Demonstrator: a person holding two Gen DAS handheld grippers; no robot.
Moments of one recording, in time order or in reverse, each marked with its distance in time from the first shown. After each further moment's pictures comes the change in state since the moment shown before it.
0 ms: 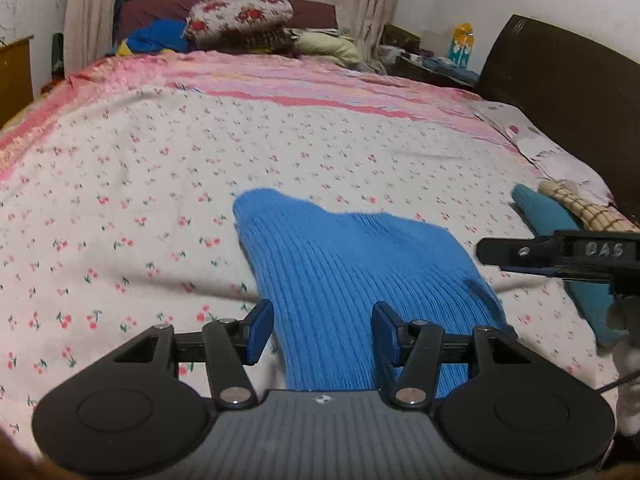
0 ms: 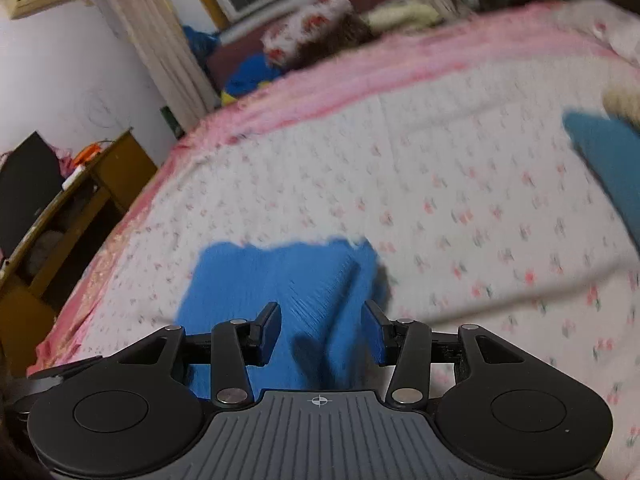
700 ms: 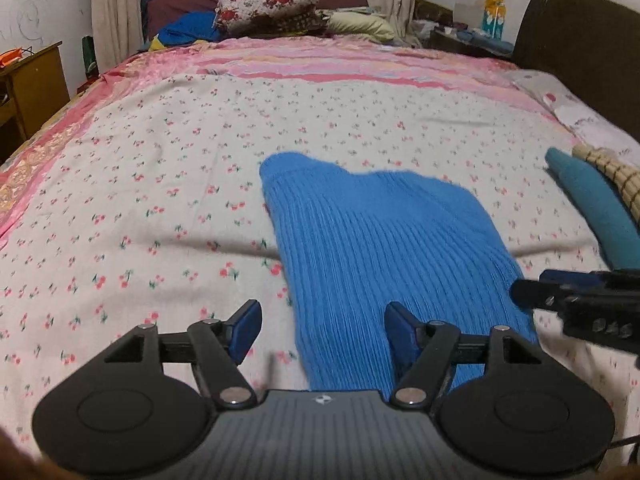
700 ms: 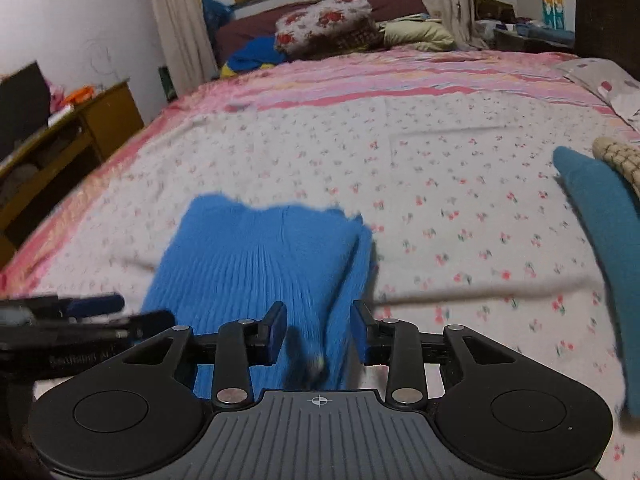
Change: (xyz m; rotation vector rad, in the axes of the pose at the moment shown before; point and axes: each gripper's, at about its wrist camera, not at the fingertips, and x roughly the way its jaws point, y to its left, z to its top) left arm -0.009 -0.028 -0.024 0.032 0.078 0.169; right arm -0.004 0.023 -0.040 -0.197 0.047 -0.181
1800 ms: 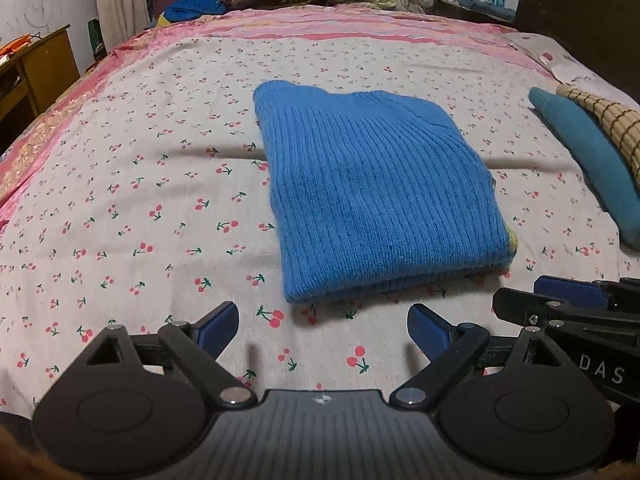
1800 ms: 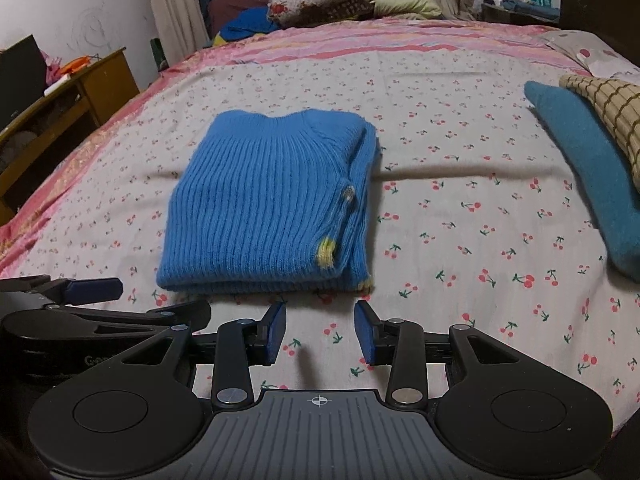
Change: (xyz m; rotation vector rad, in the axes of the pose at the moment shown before) left arm -0.035 -0.028 -0.065 0.007 0.081 0.044; right arm -0.047 0.026 -0.076 0.035 0.060 -0.014
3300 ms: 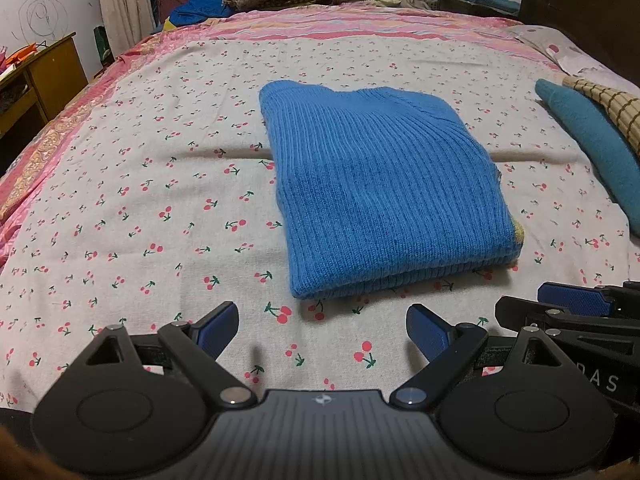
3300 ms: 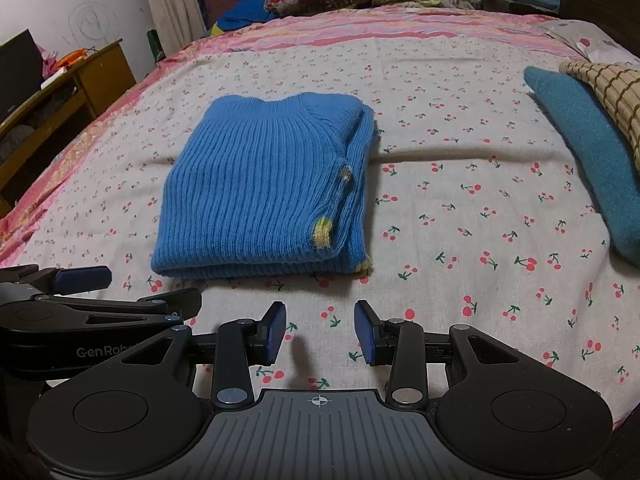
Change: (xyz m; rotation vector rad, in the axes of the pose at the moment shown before) left arm -0.001 -0.003 -0.002 0.024 0.002 0.038; right arm 0.005 0.000 -0.007 0.008 0.027 0.001
